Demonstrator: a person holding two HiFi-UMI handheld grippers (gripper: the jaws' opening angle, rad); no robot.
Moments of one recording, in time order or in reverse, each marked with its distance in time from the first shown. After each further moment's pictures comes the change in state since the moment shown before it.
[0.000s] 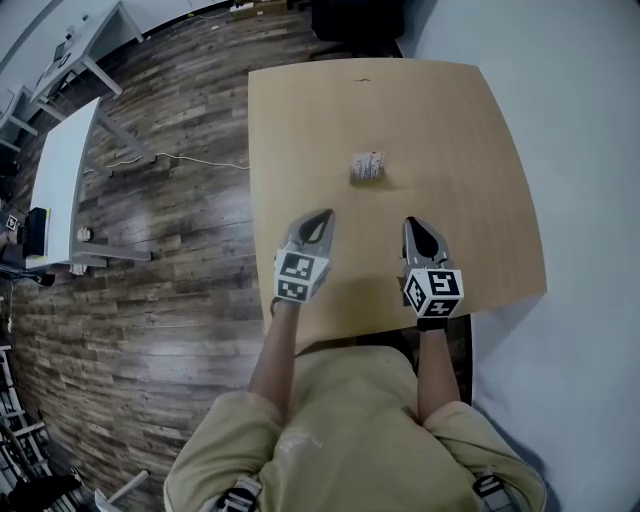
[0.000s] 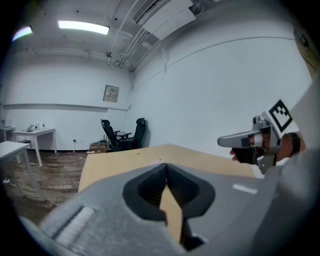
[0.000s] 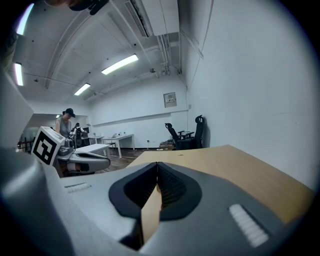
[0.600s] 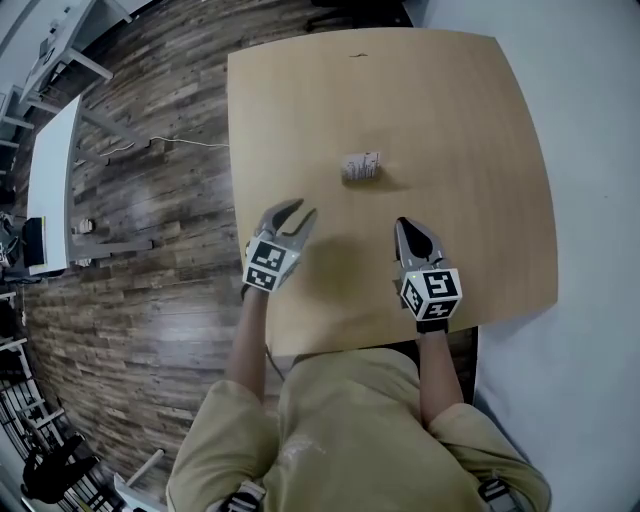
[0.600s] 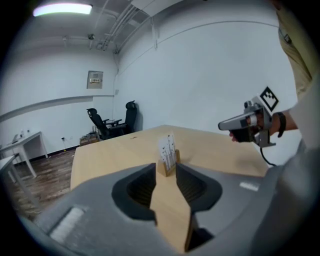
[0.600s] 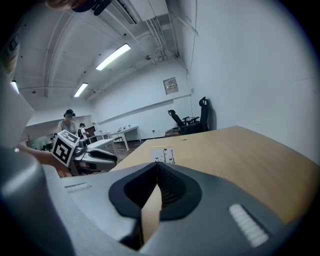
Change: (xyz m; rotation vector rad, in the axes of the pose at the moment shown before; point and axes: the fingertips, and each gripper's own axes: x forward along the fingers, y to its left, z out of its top) left arm 0.090 0.064 -0.072 0.105 0.201 -0.105; right arm 0.084 -0.053 -0.058 0.087 0.129 0.103
